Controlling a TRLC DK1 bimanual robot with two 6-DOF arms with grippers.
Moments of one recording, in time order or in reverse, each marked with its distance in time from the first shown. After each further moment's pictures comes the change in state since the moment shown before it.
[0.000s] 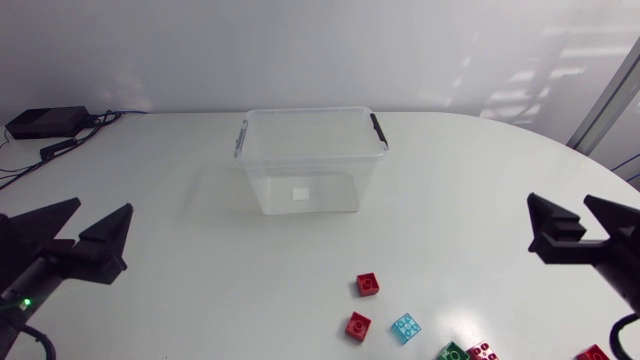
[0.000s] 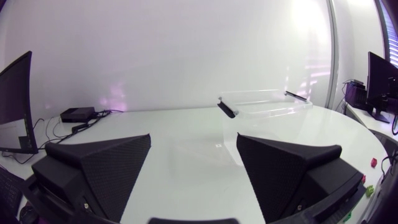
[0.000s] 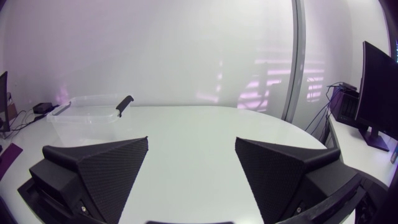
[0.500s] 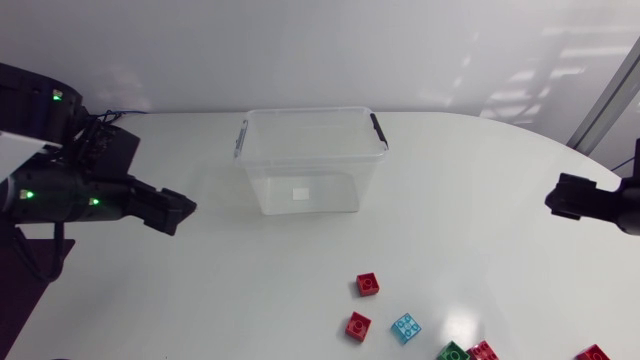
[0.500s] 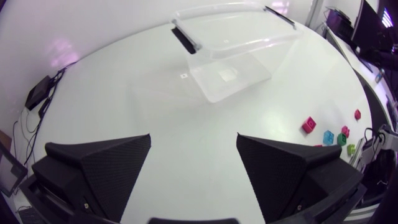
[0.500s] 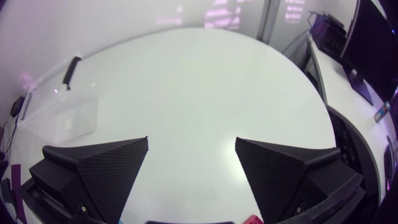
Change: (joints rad) left arm -0.140 0.814 0.550 -0.405 0.055 0.132; right arm -0.262 0.592 0.447 -0.469 -0.042 0.042
